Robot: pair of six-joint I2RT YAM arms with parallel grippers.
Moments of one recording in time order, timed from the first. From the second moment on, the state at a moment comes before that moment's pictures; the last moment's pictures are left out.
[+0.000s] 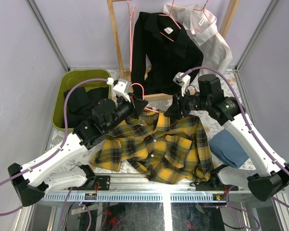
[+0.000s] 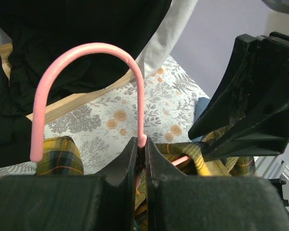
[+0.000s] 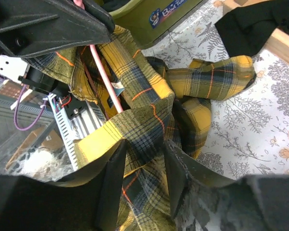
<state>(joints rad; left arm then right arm) -0.84 1.03 1.02 -0.07 -0.12 -0.39 0.49 1.19 1.32 -0.71 -0.64 0.03</state>
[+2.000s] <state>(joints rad) -0.87 0.83 0.95 -0.08 -0.42 -0.37 0.53 1.00 1.34 -0.58 -0.31 0.09</state>
